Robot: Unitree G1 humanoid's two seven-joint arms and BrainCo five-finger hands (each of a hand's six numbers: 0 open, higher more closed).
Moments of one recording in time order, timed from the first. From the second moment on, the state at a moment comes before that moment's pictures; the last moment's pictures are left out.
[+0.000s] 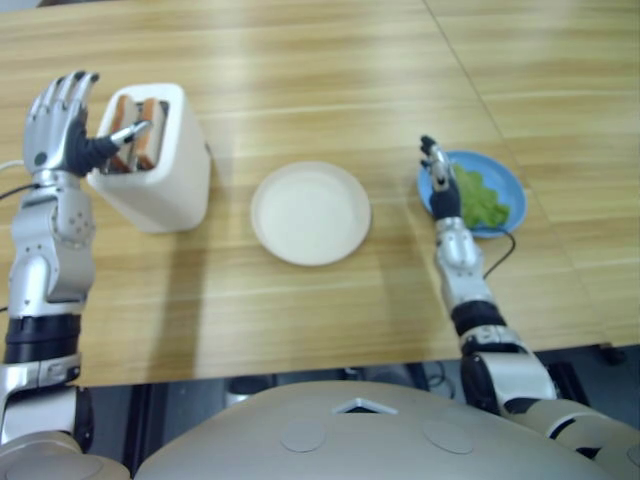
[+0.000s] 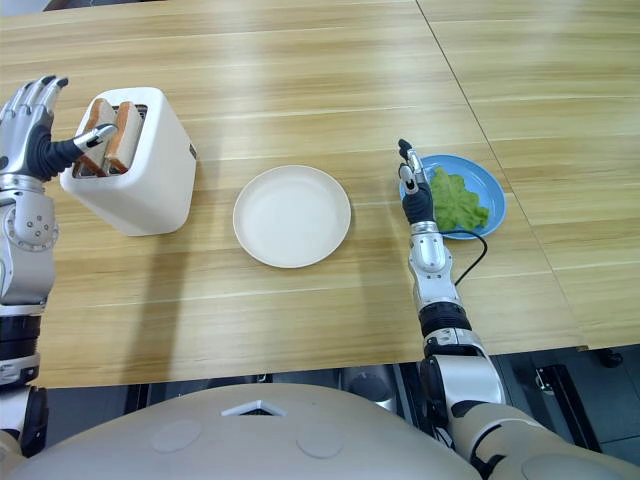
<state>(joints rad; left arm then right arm) -0.12 0.70 0.18 -0.02 0.79 0.16 0.06 -0.28 -0.22 -0.10 0.77 -0.06 -0.69 -0.03</state>
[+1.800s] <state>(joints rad) -0.18 0.73 0.00 0.17 0.85 0.37 0.13 -0.24 -0.24 -0.13 0.77 -0.04 -0.66 -0.03</state>
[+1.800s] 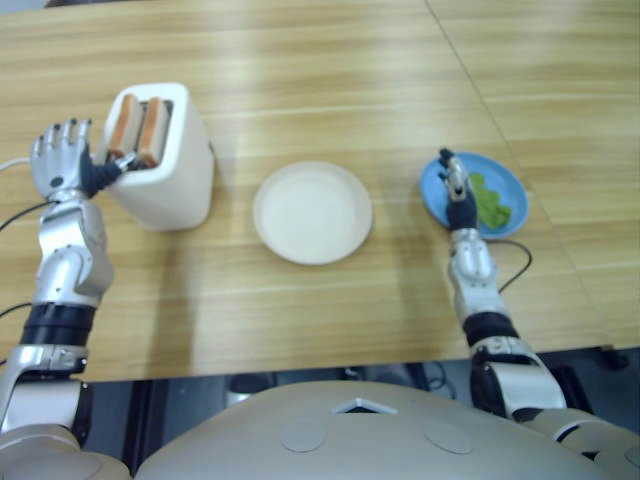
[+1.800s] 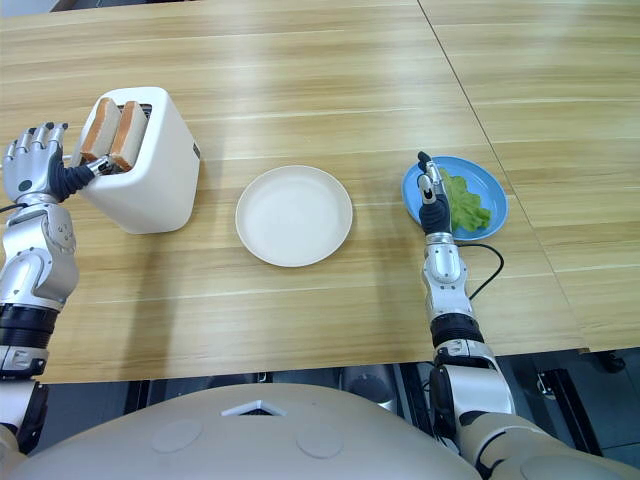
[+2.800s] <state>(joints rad) -0.10 0.63 0.26 -0.32 0.70 0.10 0.45 -0.22 -0.23 -0.13 0.74 -0.05 -0.65 -0.04</state>
